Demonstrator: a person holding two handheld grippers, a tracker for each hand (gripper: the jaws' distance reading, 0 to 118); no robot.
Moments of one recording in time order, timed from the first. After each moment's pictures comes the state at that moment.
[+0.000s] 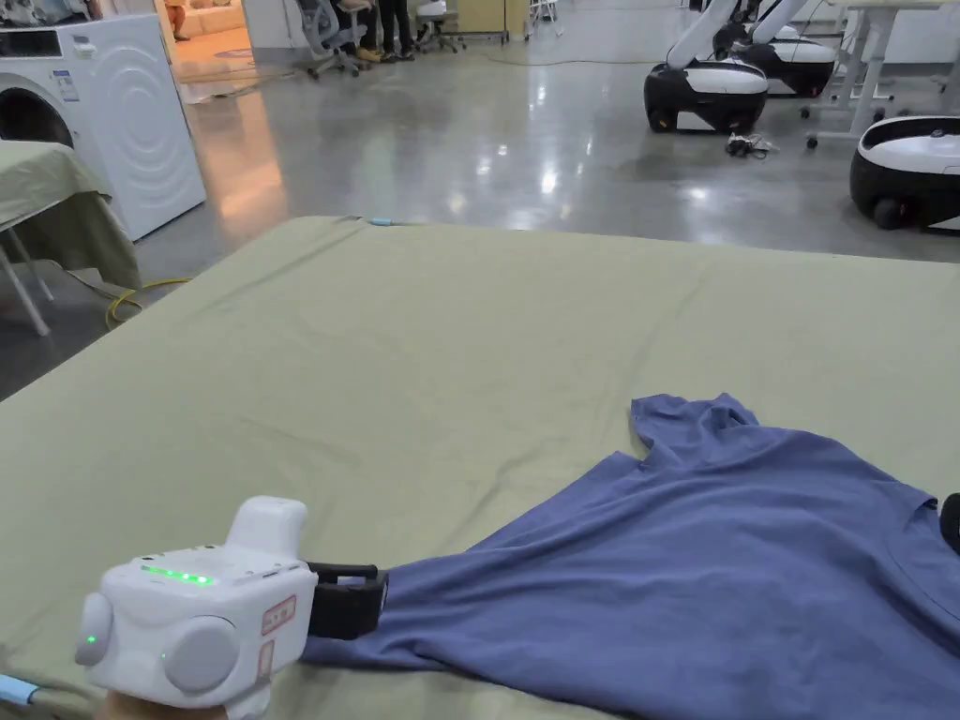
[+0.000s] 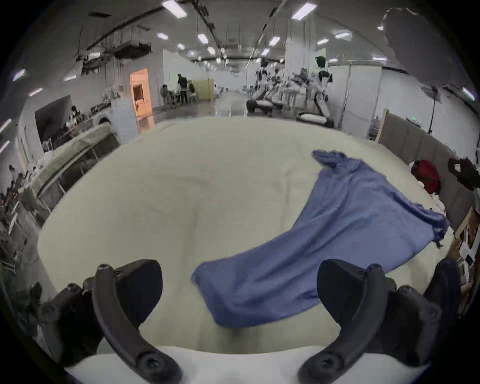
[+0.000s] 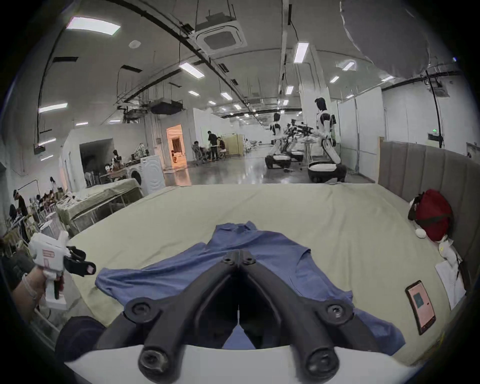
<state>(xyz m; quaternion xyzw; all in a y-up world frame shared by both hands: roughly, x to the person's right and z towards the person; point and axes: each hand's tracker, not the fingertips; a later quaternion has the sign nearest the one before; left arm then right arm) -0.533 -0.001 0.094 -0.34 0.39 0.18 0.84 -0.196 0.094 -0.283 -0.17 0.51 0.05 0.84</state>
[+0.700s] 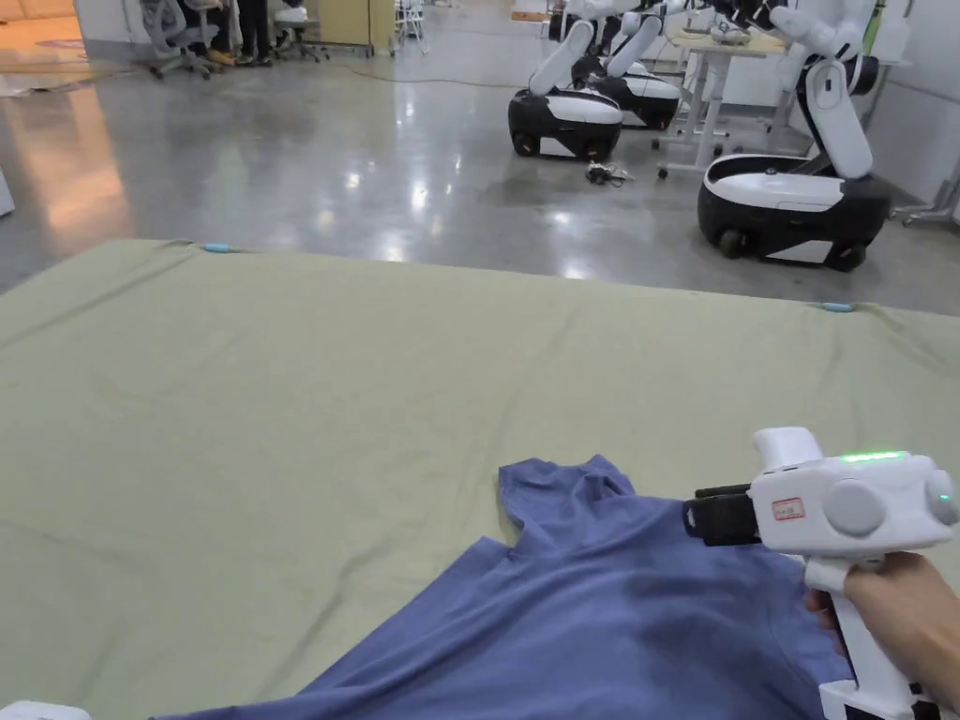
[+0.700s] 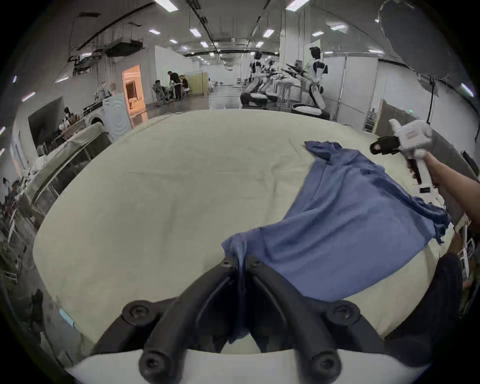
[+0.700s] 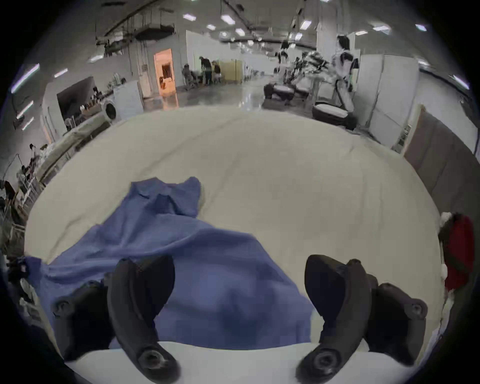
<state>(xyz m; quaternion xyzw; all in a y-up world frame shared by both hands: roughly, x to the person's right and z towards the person) -0.518 0.022 0.063 -0.34 0.37 0.16 0.85 -0.436 -0.003 -0.522 -0.34 0.47 0.24 0.78</state>
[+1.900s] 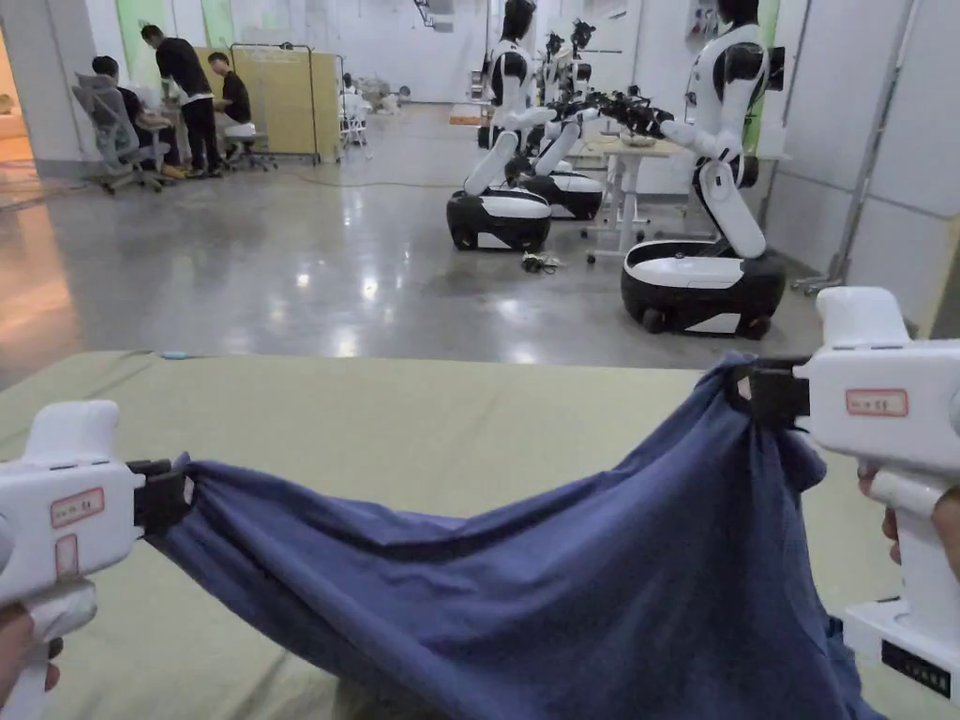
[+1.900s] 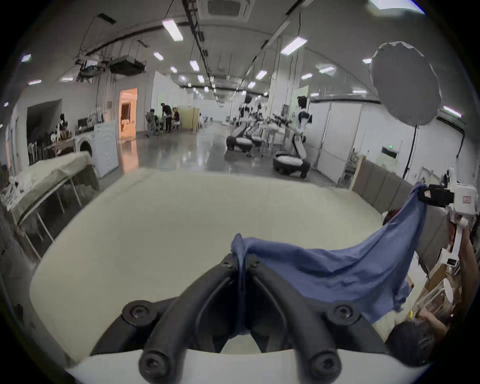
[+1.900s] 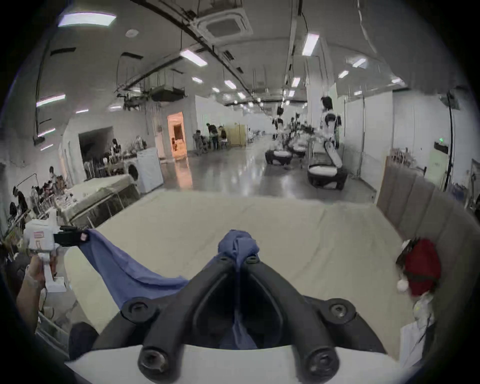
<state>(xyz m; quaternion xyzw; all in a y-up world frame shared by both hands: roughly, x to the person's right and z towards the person) -0.573 0.209 0.001 -0.18 0.34 0.14 0.91 -0.234 0.281 -0.422 -0.17 0.51 0.09 0.84</state>
